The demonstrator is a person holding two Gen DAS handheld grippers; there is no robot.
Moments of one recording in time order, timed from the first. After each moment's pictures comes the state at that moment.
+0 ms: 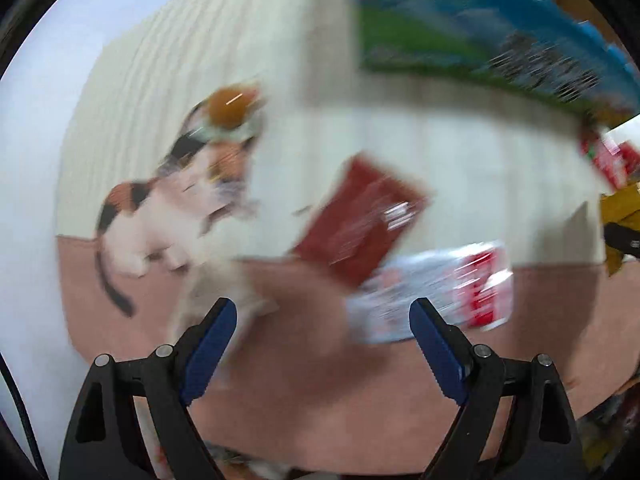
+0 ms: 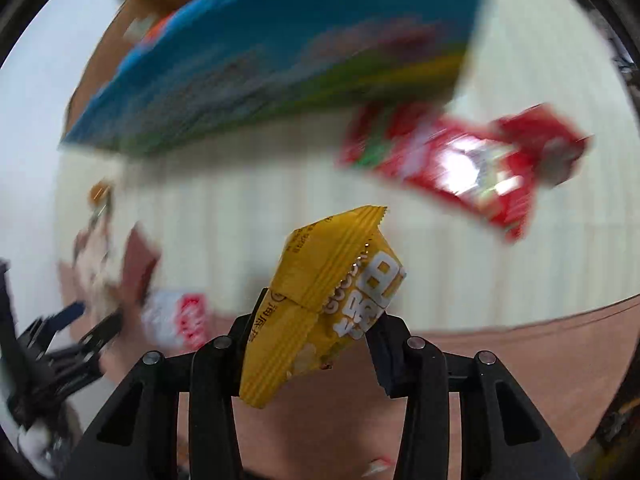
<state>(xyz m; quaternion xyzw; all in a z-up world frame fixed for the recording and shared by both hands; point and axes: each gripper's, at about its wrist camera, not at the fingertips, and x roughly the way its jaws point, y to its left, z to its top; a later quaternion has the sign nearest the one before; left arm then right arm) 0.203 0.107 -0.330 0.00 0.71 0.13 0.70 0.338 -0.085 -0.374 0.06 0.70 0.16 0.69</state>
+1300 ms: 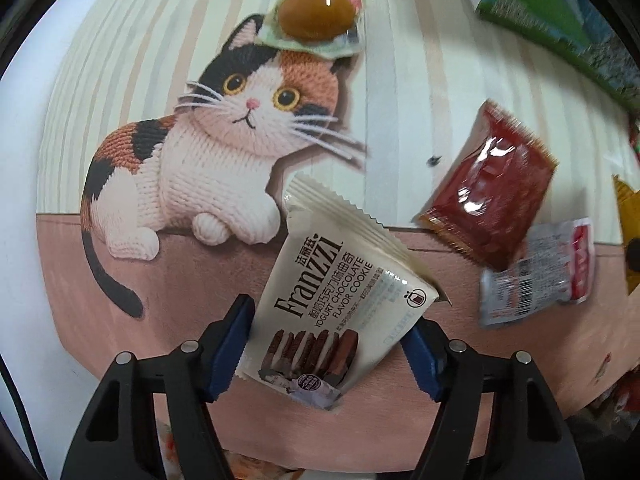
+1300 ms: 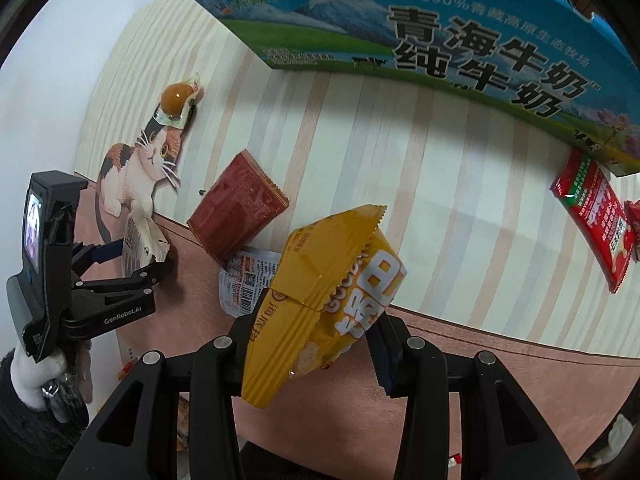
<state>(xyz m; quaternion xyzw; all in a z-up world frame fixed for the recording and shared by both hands) 0.168 0.198 -0.375 -0.05 0.74 0.10 0.67 0.310 0.050 -0.362 -0.04 0.71 0.24 0.66</state>
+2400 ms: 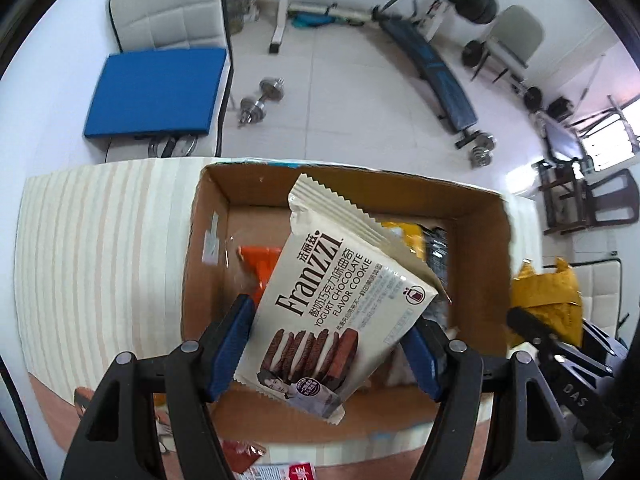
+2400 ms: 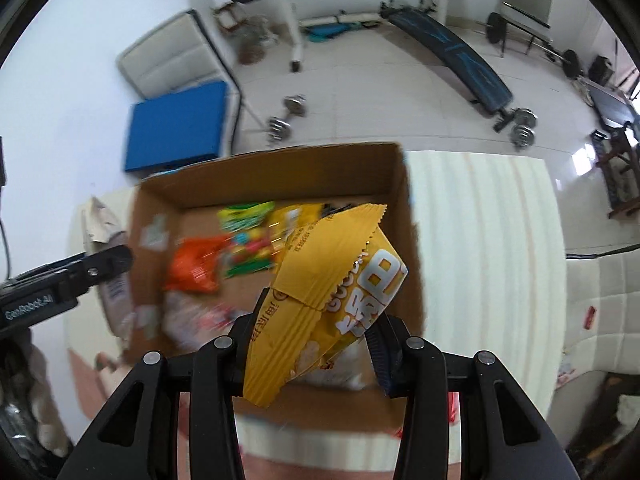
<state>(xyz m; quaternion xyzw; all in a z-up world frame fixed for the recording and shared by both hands) 0.527 0.082 -0.213 -0.12 0.64 0.01 0.76 0.566 -0.092 -0.218 0.03 0.61 0.11 0.78</state>
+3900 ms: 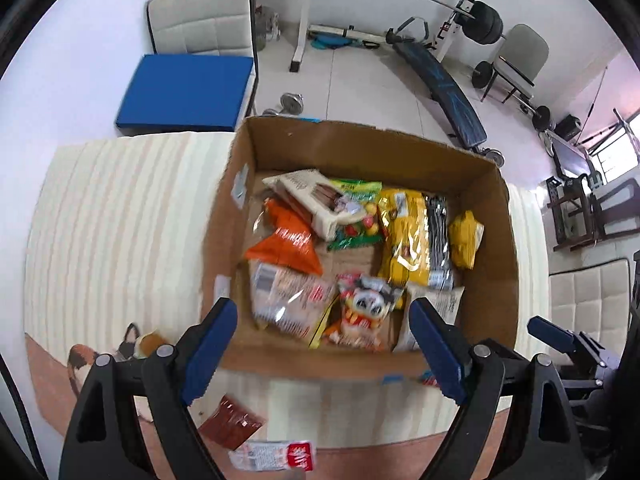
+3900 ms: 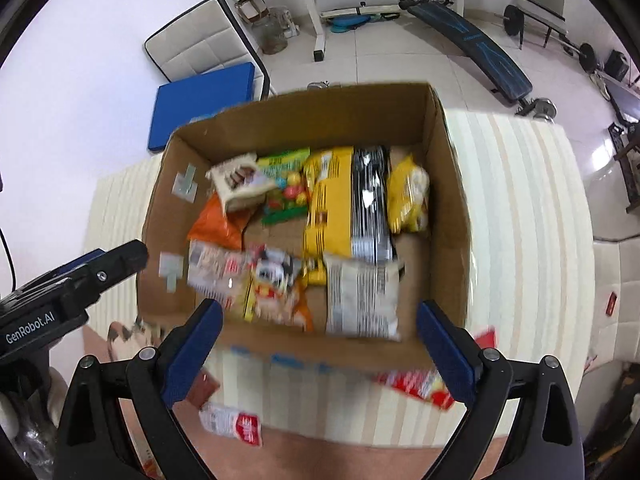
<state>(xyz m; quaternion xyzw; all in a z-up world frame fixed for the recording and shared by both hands) 0.415 0.064 -0.184 -0.11 0.59 0.05 0.80 0.477 -0.075 -0.234 0.05 0.61 0.15 0.78</state>
